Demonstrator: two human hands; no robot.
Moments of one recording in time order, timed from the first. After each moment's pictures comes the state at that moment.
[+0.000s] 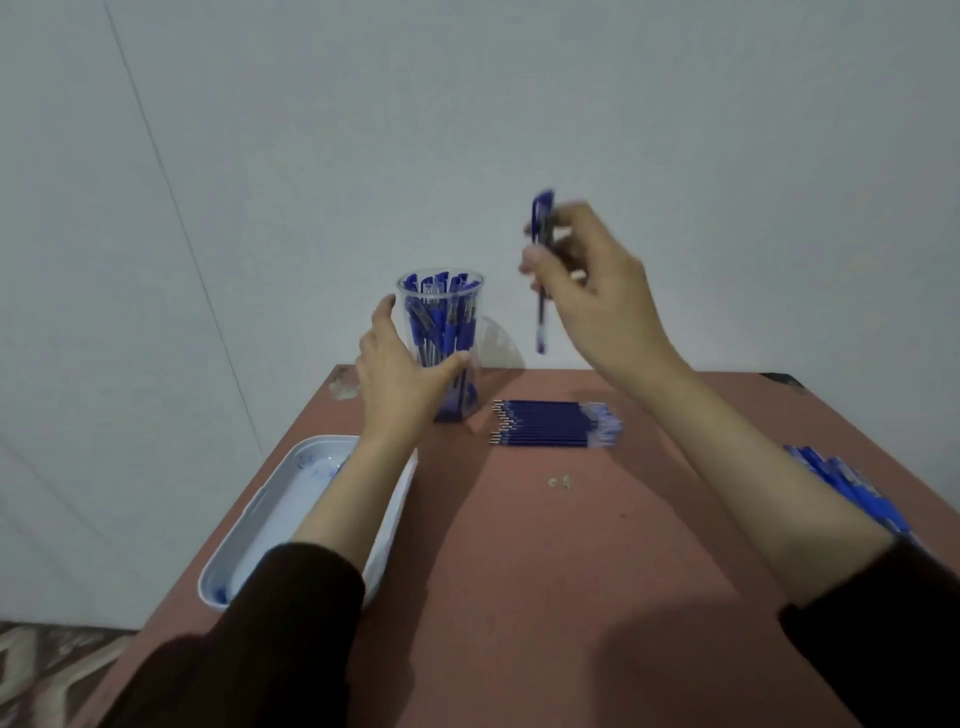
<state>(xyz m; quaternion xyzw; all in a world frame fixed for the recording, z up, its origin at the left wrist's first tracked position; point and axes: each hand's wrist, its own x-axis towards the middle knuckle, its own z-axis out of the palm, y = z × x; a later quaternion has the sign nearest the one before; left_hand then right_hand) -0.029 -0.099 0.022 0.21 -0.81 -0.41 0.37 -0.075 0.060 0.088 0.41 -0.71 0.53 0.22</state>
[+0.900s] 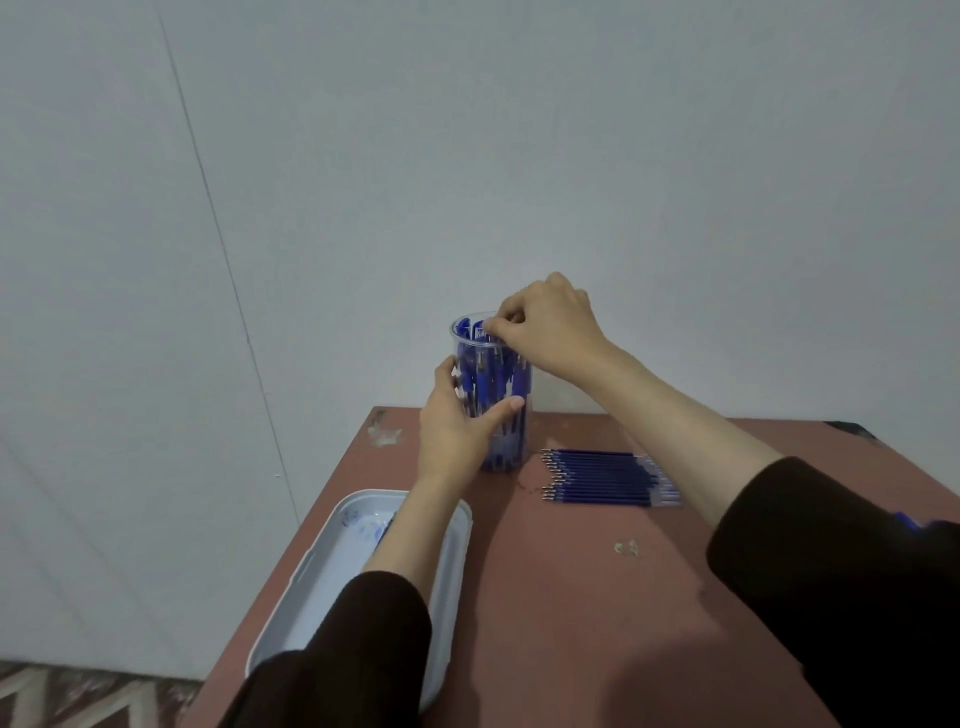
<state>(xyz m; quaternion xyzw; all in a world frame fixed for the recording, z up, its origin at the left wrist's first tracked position) -0.056 -0.122 0.005 0.11 -0.77 -0.54 0.33 -0.133 -0.036 0.096 0.37 -0.87 0.26 0.20</state>
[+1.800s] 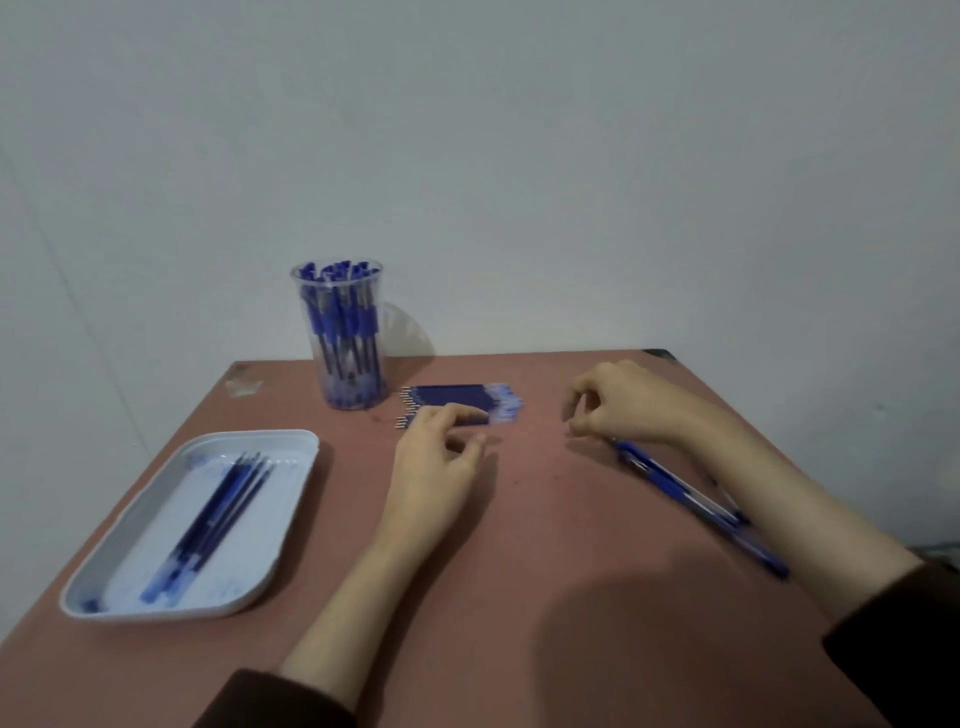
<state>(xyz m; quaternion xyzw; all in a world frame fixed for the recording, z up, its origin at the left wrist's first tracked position) 0.003 0.010 -0.025 0.04 -0.83 -0.50 0.25 -0.089 0.186 0.042 0.25 -0.96 0.12 -0.03</state>
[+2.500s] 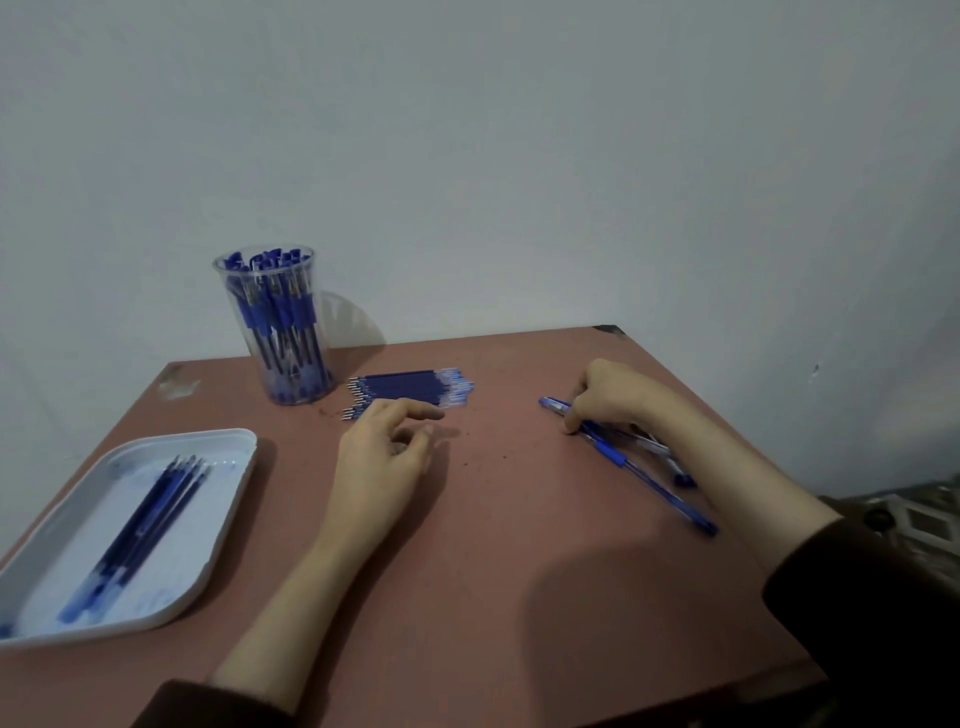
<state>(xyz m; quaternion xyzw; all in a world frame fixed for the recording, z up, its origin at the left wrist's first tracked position) 0.007 0.016 -0.028 0.02 -0.84 -0.47 0.26 -0.106 0.219 0.021 0.04 -0.97 0.18 -0.12</state>
